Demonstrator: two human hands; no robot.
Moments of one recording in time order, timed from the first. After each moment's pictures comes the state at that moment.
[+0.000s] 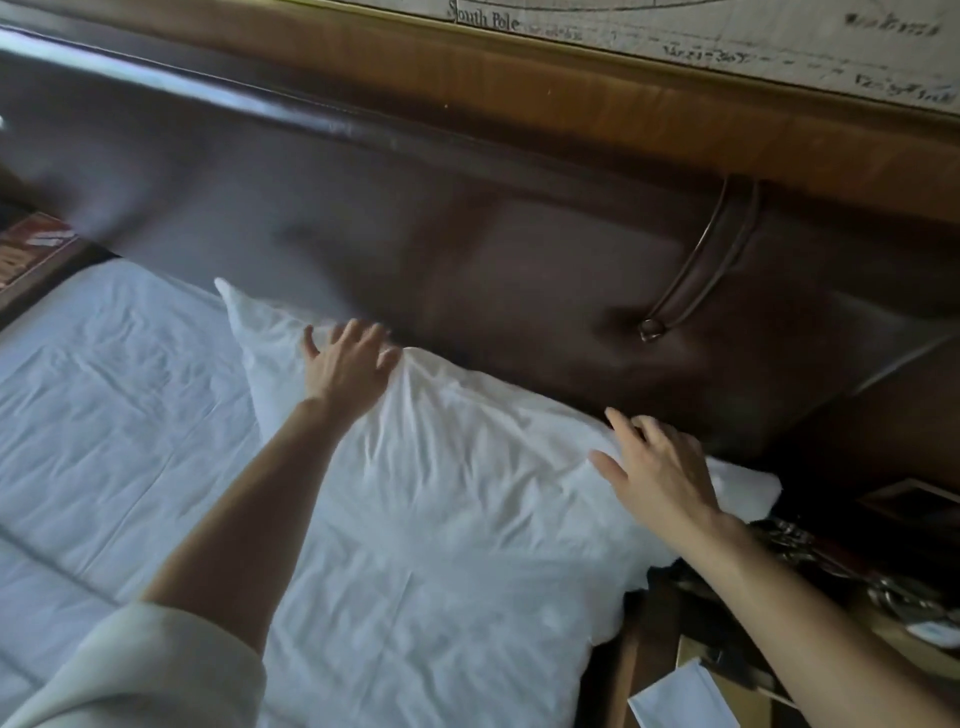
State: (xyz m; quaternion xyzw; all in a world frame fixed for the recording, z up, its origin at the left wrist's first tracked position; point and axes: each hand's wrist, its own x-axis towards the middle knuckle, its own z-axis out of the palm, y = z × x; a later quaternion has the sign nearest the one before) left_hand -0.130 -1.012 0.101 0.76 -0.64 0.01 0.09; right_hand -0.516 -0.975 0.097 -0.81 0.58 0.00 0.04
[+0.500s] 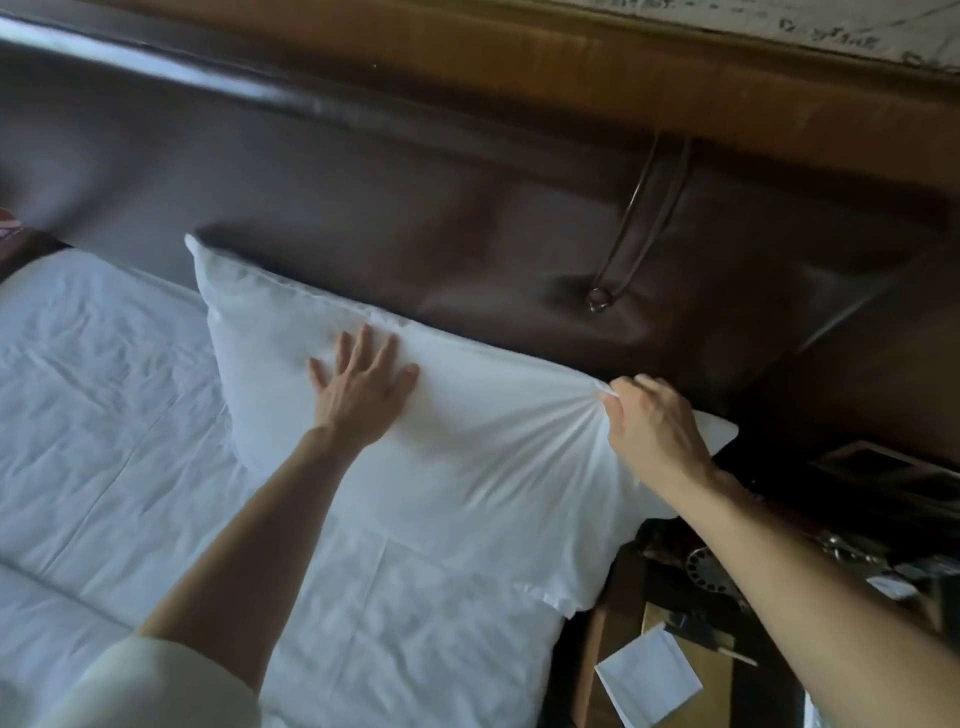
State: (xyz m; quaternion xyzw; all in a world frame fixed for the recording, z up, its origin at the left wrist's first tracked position) left_hand -0.200 -0.991 0.071 0.77 -0.62 -0.12 0.03; right_hand -0.548 -0.994 0.116 -0.78 0.61 -0.14 0.07
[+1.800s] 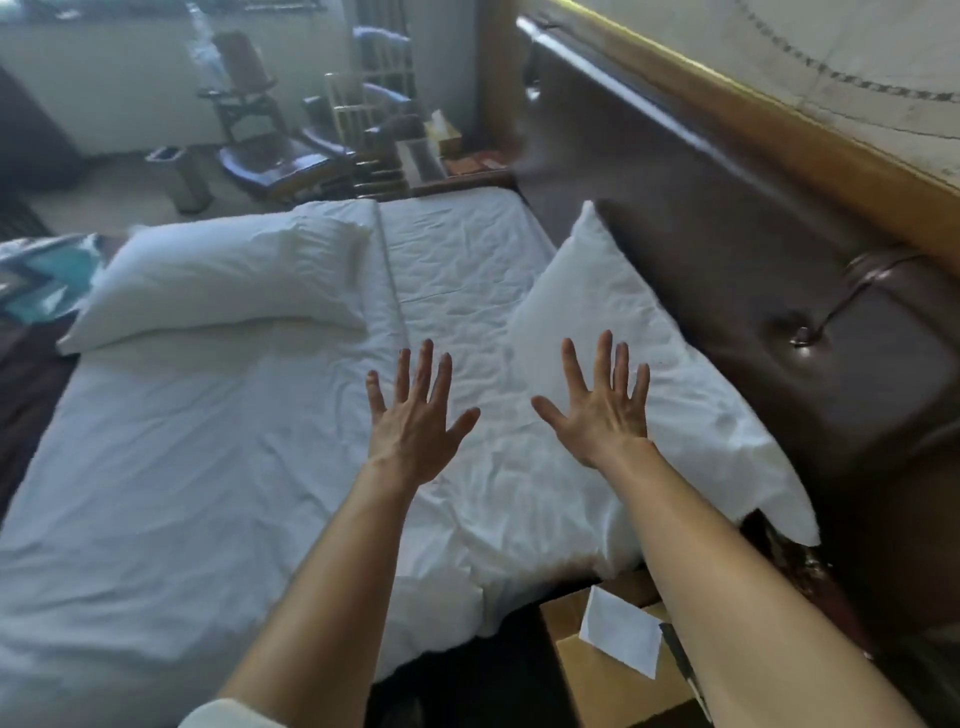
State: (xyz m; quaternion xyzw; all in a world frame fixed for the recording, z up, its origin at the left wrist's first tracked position) left_hand -0.394 -0.545 0.191 0.96 -0.29 -0.02 0.05; right_hand -0.489 -0.767 0.197 -0.97 0.24 0.06 0.05
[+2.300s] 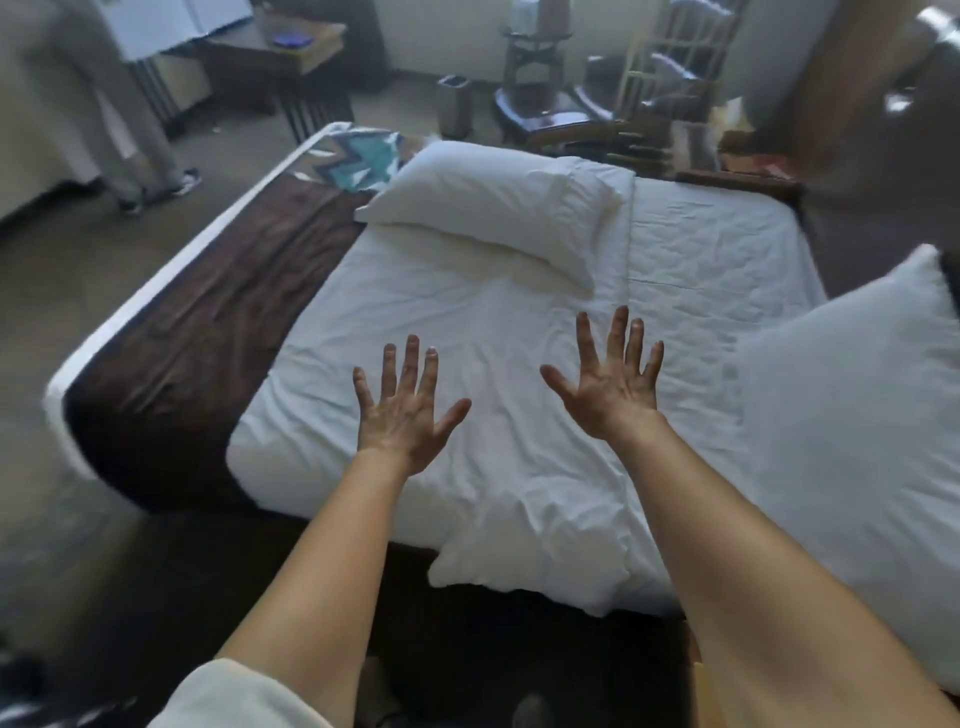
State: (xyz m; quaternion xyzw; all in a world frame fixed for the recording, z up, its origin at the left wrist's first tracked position) left_hand -0.447 -0.214 0.166 1.00 0.00 -0.07 0.06; right_hand -0.402 -0.471 0.195 -1.00 0.00 0.08 0.06
